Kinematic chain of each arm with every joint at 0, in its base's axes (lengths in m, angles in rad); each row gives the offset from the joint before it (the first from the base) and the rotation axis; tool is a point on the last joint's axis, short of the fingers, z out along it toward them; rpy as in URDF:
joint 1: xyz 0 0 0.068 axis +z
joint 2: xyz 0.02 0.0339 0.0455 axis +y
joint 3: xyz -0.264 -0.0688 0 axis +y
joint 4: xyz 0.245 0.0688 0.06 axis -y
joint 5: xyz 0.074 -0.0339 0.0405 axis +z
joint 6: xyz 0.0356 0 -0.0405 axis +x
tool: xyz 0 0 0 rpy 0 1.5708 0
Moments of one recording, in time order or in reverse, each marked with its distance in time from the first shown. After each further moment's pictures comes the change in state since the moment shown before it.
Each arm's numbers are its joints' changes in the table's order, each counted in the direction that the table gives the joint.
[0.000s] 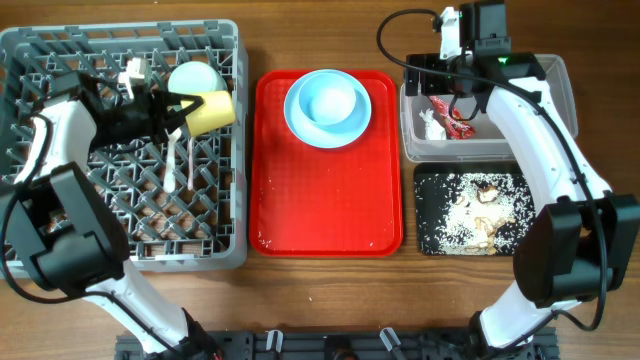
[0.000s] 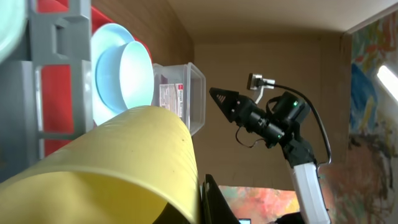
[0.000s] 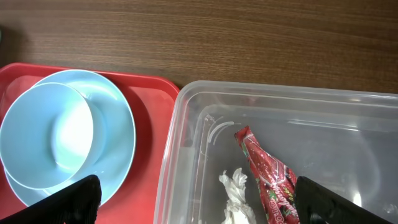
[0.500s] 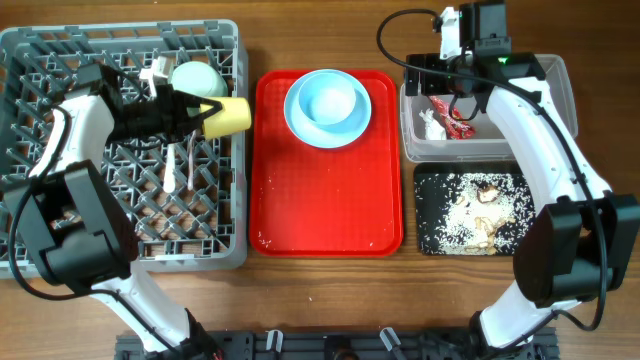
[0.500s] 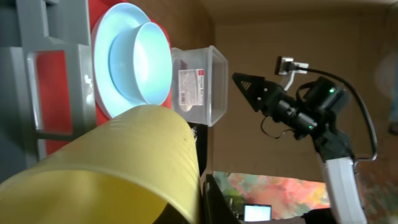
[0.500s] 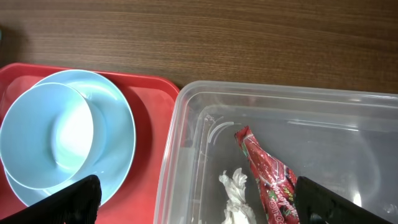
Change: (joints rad) left arm -0.069 -0.001 0.000 0.021 0.115 0.003; right arm 0.000 0.000 0.000 0.000 0.000 0.000
